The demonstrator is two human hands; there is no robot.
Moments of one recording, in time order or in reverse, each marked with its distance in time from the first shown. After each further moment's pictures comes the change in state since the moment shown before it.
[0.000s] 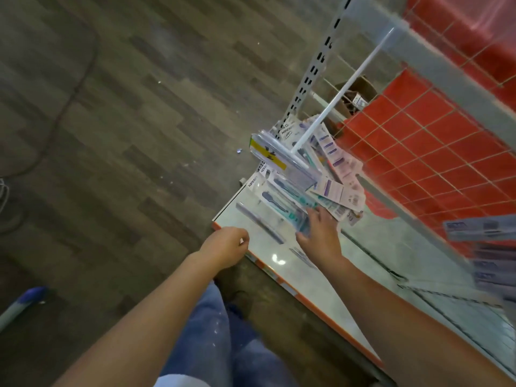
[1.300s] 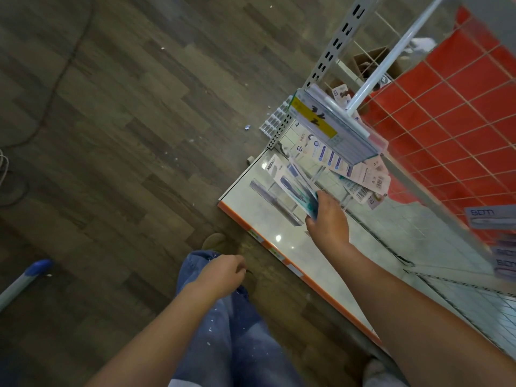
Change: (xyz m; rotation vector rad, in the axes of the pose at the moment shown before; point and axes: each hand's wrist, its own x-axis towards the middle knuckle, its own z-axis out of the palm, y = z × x) left_hand -0.028 -0.061 0.085 -0.123 -0.129 -0.127; right_hand 0.005 -0.009 0.029 0.027 0.017 0.034
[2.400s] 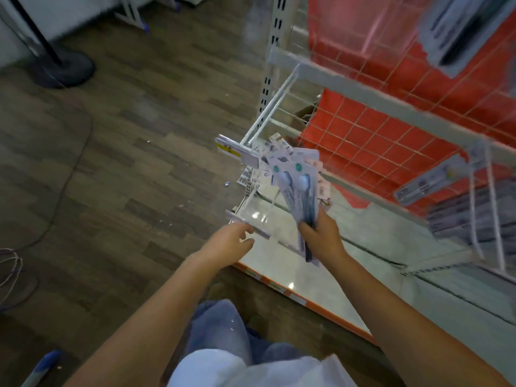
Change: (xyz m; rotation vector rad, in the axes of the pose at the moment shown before) left_hand -0.075 0.118 -0.080 0.092 0.222 0.273; right_hand -0.123 -0.012 -0.108 0.686 0.142 0.074
